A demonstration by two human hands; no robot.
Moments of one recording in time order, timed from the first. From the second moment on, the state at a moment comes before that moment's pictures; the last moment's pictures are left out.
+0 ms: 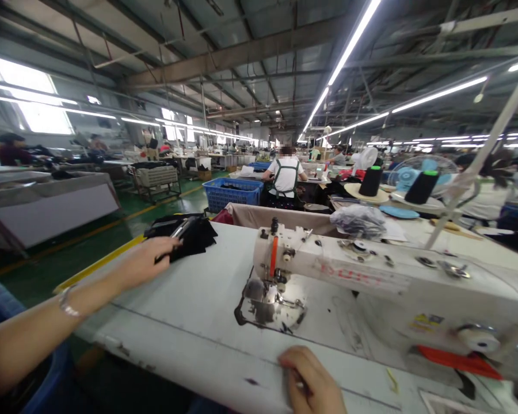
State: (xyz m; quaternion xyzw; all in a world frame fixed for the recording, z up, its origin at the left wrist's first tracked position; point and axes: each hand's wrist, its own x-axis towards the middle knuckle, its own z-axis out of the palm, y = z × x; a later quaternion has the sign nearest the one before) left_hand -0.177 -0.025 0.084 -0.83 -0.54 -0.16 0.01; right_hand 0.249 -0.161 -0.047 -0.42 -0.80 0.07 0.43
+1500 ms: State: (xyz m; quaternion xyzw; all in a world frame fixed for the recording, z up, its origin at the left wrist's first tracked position) left_hand -0.019 -0.168 0.049 -0.67 -0.54 -0.35 -0.36; right_hand 0.186 -0.188 0.052 -0.52 -0.73 0.30 0.33
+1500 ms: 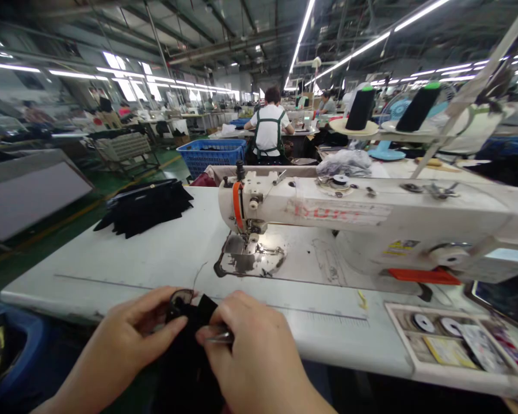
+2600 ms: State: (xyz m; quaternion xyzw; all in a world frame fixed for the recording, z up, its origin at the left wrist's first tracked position) left_hand -0.040 -0.151 0.045 -0.59 -0.53 -0.26 -0.55; right_hand 0.229 -0.194 0.043 -0.58 -0.63 0.36 0.38
